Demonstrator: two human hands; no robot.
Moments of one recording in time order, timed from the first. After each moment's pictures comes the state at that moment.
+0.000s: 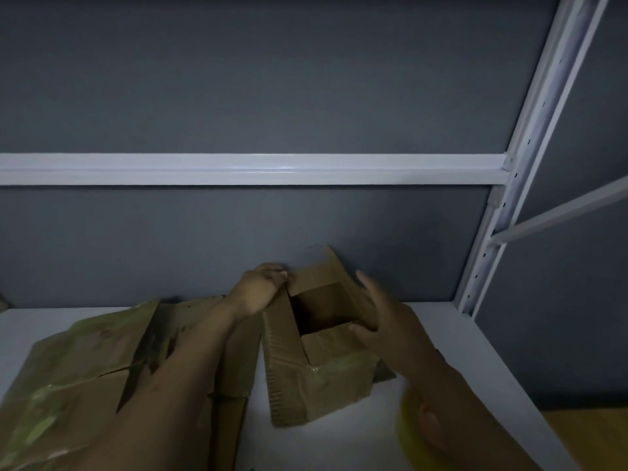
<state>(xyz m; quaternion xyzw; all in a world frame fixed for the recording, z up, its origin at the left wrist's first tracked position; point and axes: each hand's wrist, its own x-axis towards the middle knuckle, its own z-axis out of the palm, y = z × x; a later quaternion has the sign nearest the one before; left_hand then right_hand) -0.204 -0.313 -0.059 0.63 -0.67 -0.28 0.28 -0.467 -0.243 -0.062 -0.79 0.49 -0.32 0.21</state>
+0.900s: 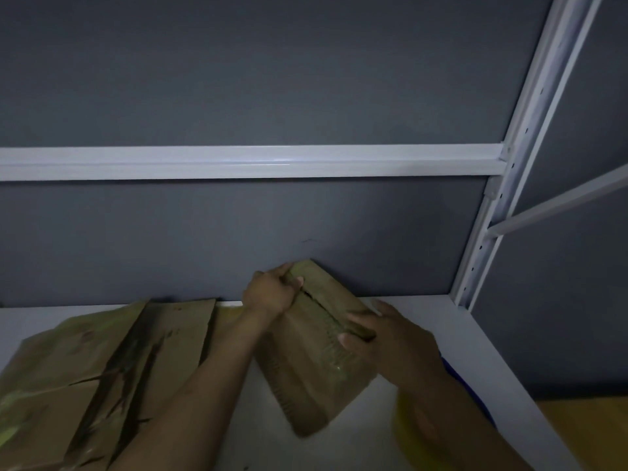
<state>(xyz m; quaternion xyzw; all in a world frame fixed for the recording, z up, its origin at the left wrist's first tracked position) -0.240 -0.328 -0.092 0.72 -0.60 -0.20 0.28 -0.469 -0.217 -0.054 -0.77 0.61 -0.12 0.17</state>
